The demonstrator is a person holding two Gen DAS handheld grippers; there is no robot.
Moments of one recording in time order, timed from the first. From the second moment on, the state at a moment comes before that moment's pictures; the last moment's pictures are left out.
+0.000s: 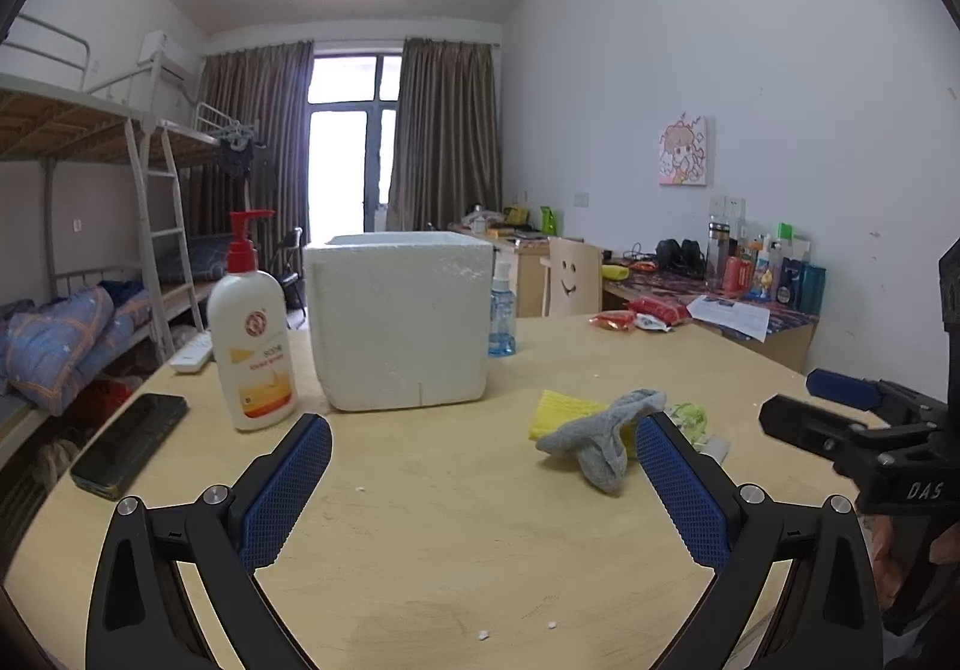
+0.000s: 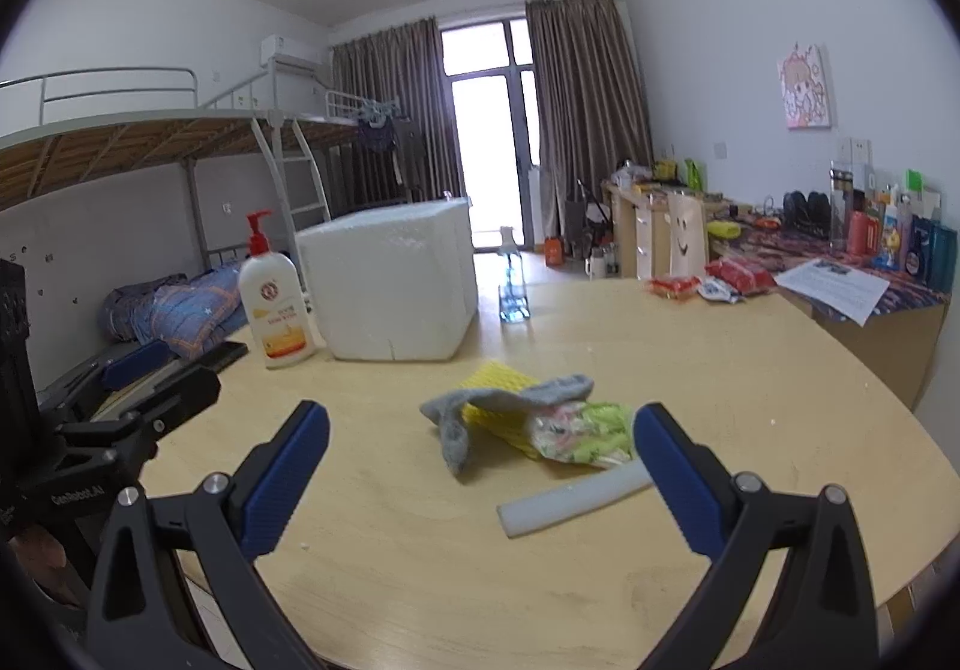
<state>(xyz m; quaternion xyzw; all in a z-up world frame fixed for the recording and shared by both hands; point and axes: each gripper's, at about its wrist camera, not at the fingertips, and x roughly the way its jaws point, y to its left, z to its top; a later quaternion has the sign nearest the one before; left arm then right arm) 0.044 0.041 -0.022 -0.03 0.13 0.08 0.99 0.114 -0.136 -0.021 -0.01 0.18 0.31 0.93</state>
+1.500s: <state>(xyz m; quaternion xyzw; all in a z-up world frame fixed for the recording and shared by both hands) 0.209 0.002 -0.068 -0.01 0.35 -0.04 0.93 0.195 -0.164 -0.054 -0.01 0.30 0.27 0.92</state>
